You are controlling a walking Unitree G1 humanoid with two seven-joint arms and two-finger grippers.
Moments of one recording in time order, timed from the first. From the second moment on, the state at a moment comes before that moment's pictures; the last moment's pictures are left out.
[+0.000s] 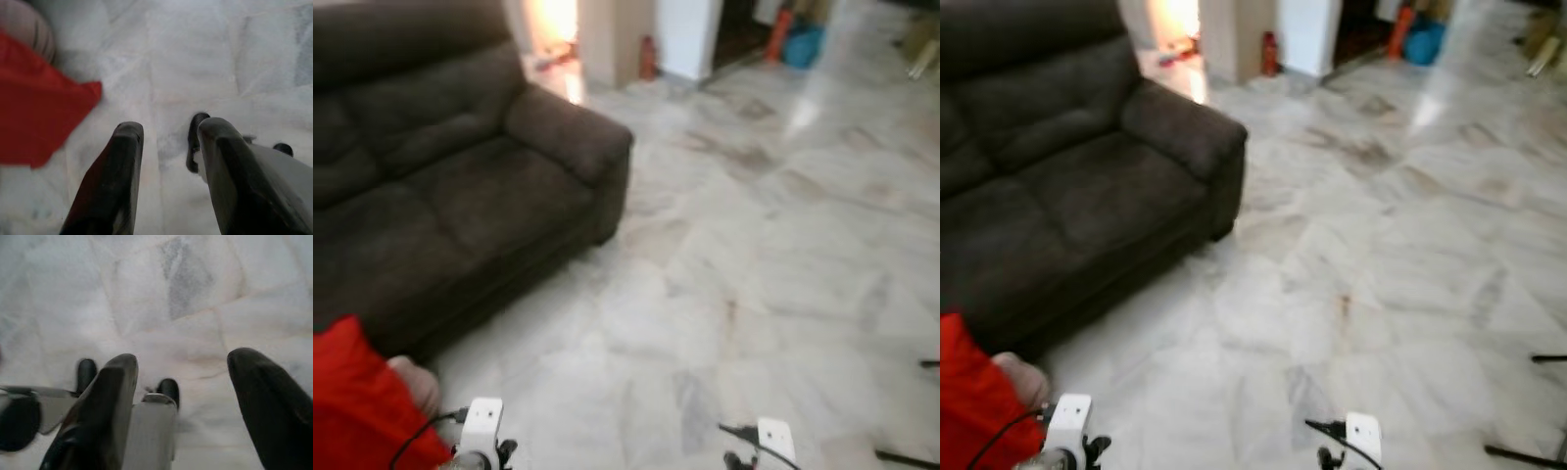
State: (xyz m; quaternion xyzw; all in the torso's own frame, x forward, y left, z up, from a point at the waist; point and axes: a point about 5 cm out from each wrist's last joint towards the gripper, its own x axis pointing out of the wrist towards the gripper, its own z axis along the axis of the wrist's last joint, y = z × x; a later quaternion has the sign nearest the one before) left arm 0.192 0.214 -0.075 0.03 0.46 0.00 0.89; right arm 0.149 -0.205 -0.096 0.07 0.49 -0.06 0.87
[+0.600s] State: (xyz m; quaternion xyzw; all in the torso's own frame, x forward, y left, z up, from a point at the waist) left arm 0.192 0.221 -0.074 0.04 0.46 0.01 0.89; right arm 0.150 -0.201 -0.096 0.07 0.49 -0.06 0.86
